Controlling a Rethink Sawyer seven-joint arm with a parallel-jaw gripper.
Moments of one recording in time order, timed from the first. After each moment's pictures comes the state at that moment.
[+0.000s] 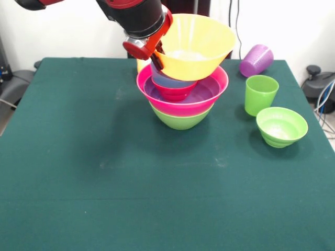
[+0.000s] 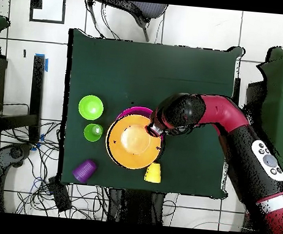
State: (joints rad) arm -0.97 -0.53 0.91 1.72 -0.55 1.18 0.95
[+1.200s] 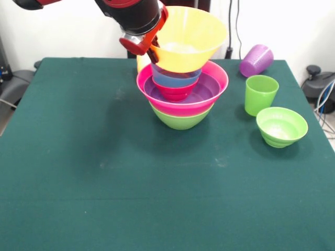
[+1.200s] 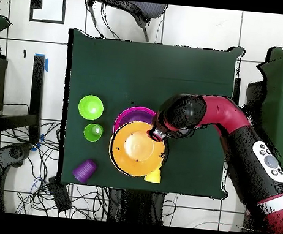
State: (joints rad) arm -0.97 -0.53 0.91 1.72 -0.56 1.26 0.95
